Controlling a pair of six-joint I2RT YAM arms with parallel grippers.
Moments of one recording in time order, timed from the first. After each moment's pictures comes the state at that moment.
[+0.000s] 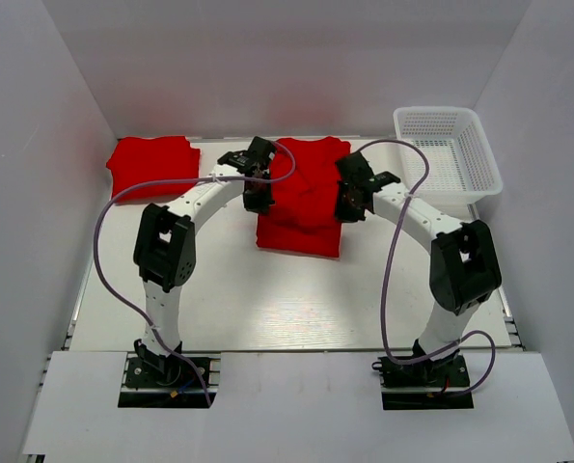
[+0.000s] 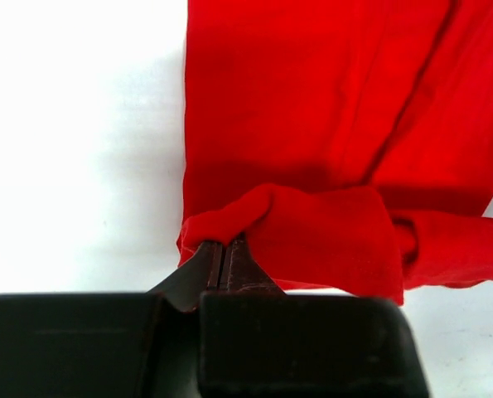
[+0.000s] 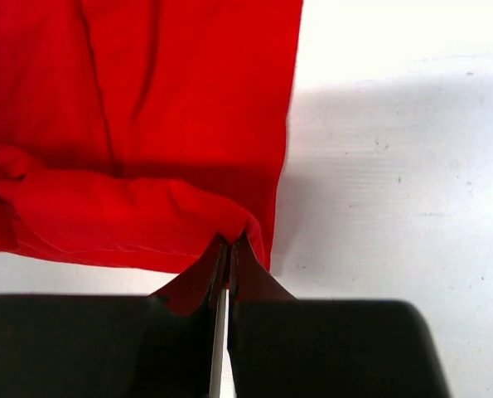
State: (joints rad) left arm -0.50 2.04 1.76 -0.85 -0.09 -0.53; right arm 0.49 1.76 1.37 -0.65 0.11 0.57
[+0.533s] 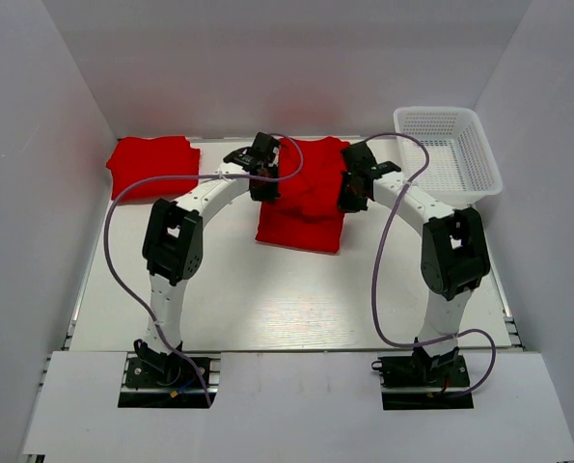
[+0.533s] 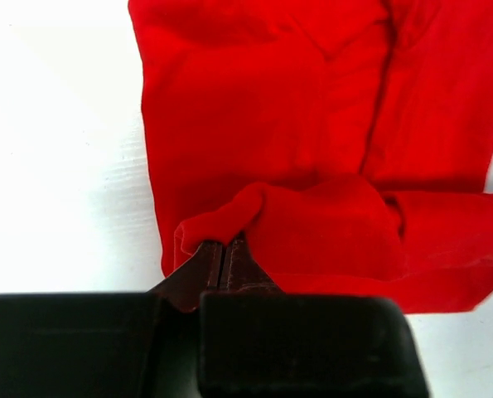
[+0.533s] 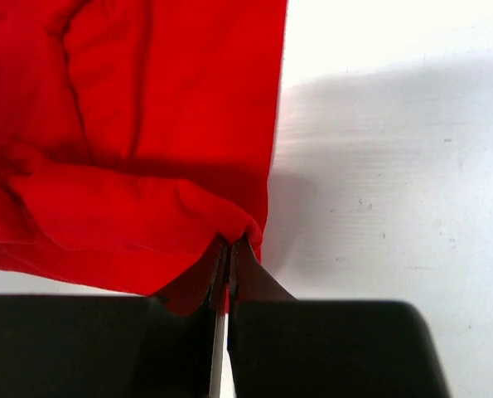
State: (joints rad) left arm -0.49 2.13 1.82 -0.69 -0.06 -0.38; right arm 0.42 1.88 1.49 -0.64 0.08 0.53
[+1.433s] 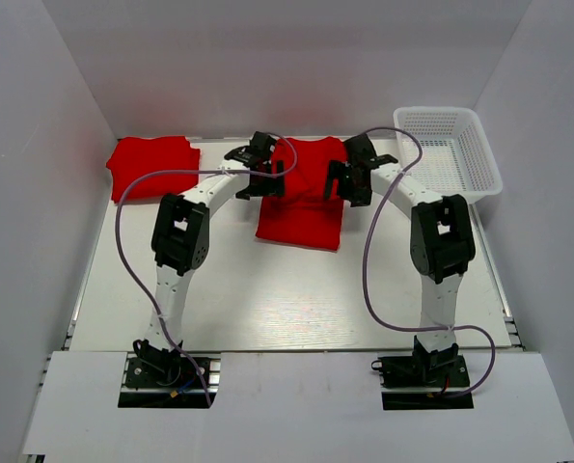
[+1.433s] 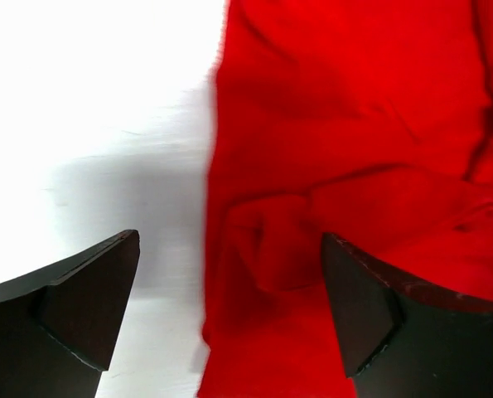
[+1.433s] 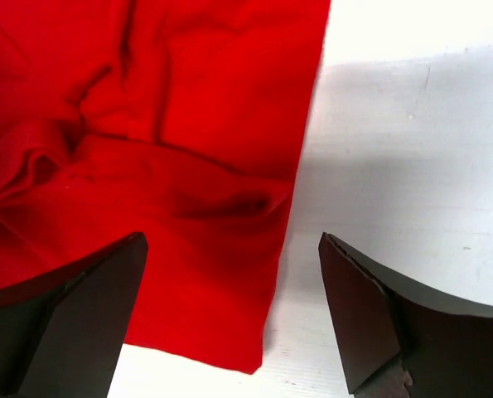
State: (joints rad) left arm -0.45 2.27 1.92 -0.67 -0.14 -0.39; right arm 0.37 2.05 1.62 -0.58 -0.03 0.47
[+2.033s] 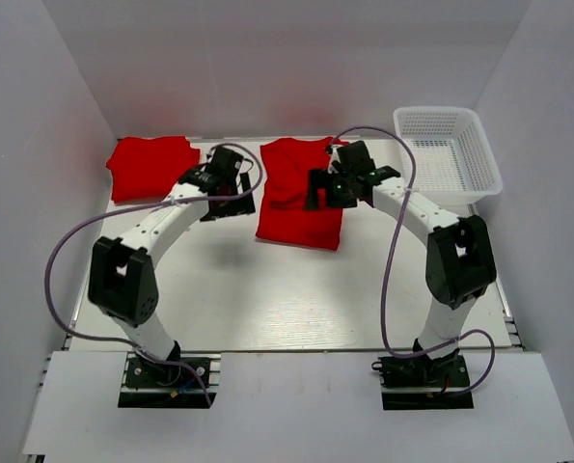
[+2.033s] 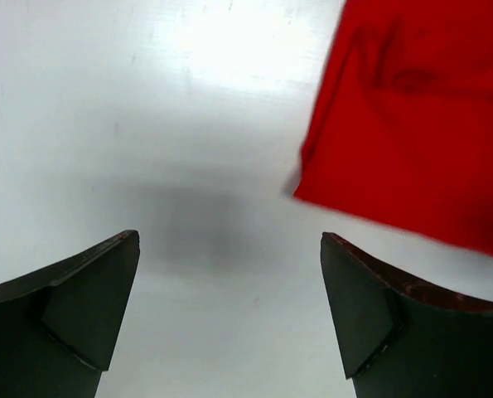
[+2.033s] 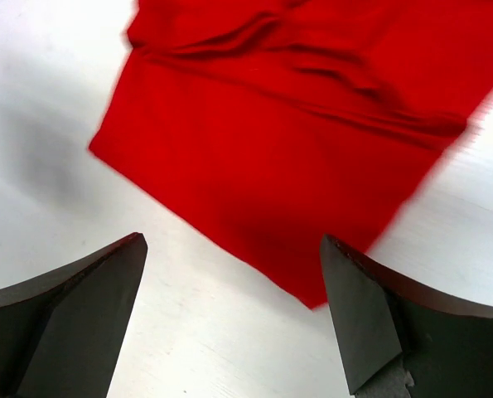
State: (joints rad) left arm -0.42 1.73 1.47 -0.76 -0.25 -0.50; right arm 0.45 1.80 1.44 -0.49 -0.24 0.28
